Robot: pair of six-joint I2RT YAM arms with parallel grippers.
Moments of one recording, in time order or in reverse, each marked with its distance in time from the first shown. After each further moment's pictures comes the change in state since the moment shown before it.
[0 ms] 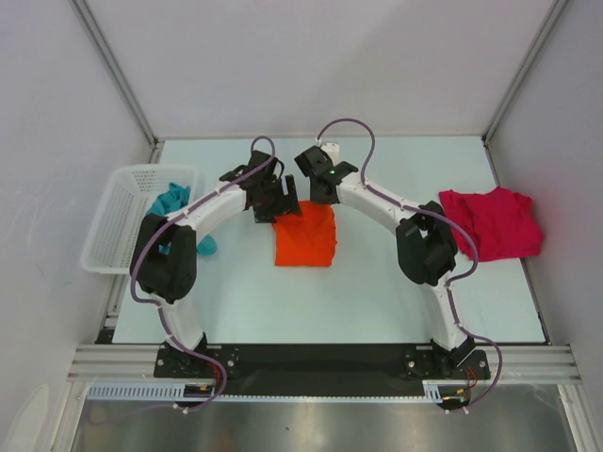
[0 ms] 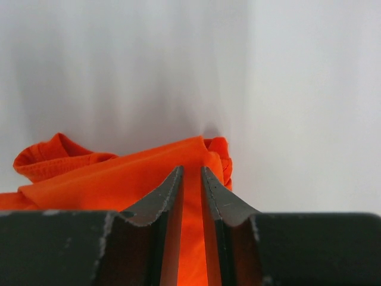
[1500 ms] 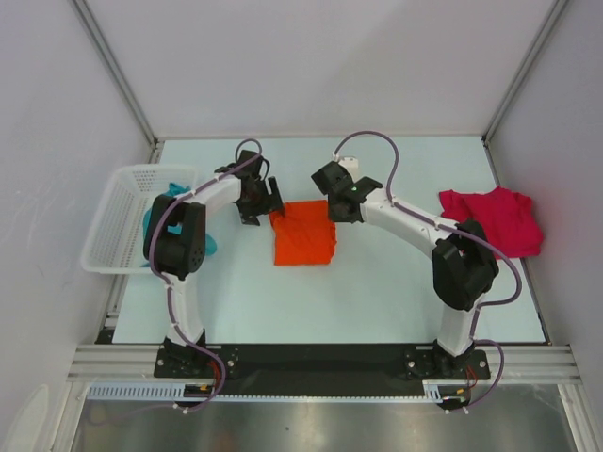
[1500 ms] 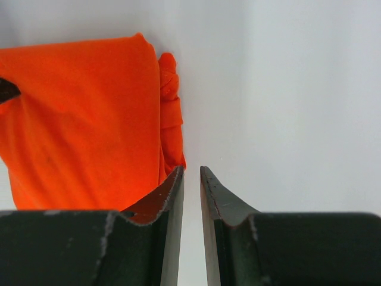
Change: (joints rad) left arm 0.136 0.215 0.103 -0.039 -0.022 0.007; right arm 0.024 -0.299 -0.343 -0.014 0.000 0.017
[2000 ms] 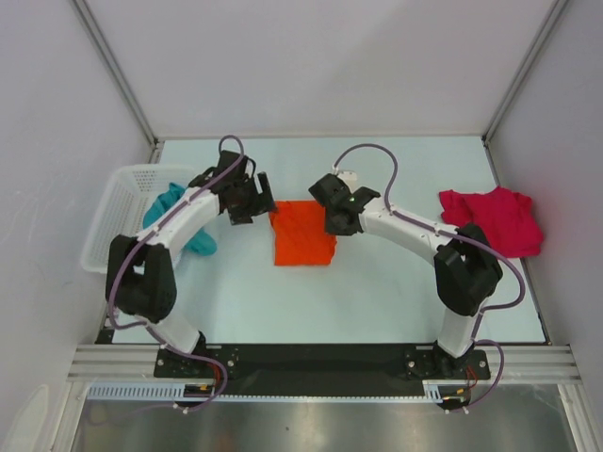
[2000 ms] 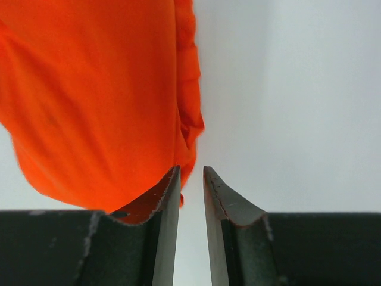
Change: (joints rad) left arm -0.018 -0.362 -0.180 -0.016 0.005 0.000; right arm 0.038 -0.044 -0.073 -0.007 -0.060 0.097
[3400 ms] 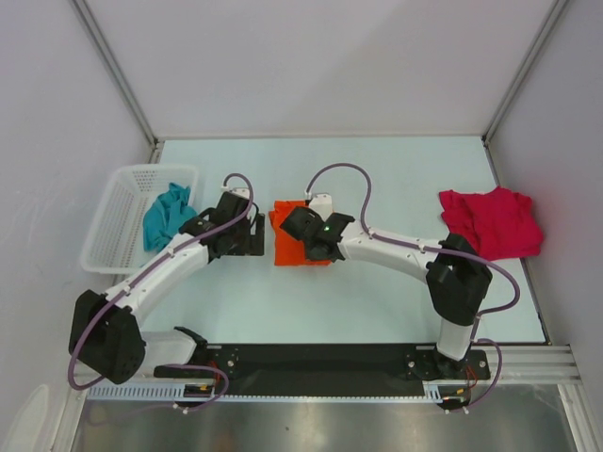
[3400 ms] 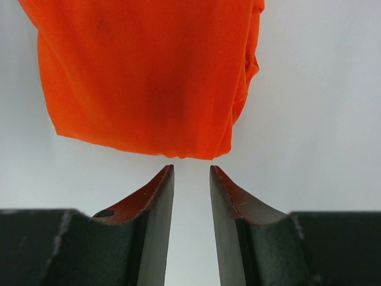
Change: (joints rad) left arm -0.166 -0.410 -0.364 -0.063 -0.338 0.209; right arm 0.241 0.002 -0.037 -0.042 0.113 0.106
